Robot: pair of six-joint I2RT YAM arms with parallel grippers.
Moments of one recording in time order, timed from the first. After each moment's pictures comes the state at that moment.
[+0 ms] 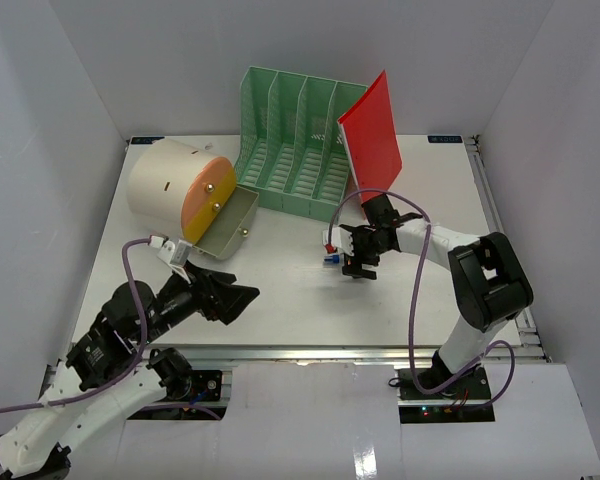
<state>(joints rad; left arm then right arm) -0.82 0.35 0.74 -0.49 0.04 -0.58 0.46 1.69 0.99 -0.44 -0.47 -1.16</state>
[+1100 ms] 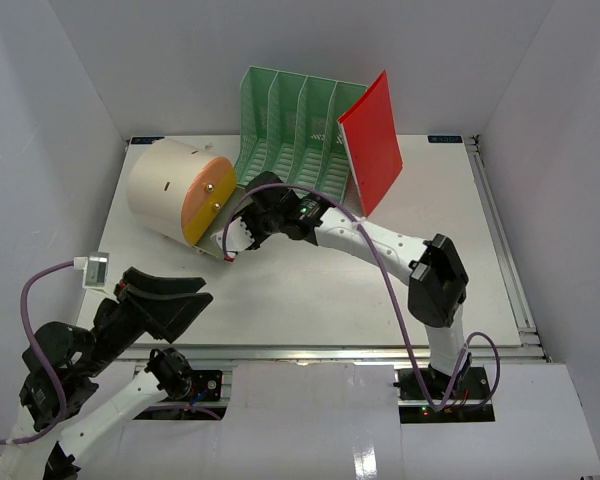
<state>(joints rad) -0.82 0.14 0.88 -0.52 0.02 -0.81 1.00 1.94 1.77 -0.54 -0.12 -1.37</state>
